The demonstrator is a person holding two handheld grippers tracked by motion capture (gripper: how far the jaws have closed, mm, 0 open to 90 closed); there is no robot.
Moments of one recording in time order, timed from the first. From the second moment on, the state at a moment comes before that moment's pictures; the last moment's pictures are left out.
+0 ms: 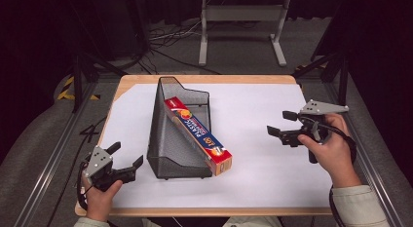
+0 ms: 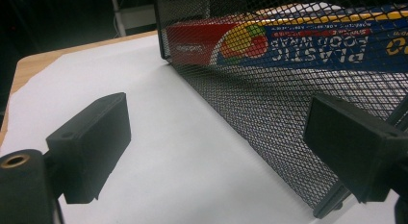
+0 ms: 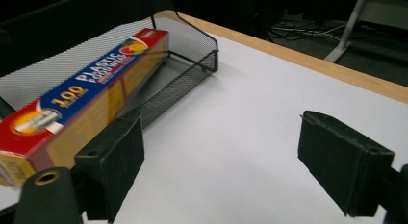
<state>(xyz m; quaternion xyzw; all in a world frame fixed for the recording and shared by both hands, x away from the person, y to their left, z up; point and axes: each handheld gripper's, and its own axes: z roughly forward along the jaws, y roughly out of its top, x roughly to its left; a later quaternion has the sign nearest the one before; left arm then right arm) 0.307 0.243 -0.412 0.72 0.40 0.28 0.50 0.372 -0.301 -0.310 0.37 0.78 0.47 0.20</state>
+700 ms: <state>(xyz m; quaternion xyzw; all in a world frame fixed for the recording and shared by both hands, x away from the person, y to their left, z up) 0.306 0.243 -0.413 0.72 0.40 0.28 0.50 0.365 -0.328 -0.384 0.38 0.77 0.47 0.20</state>
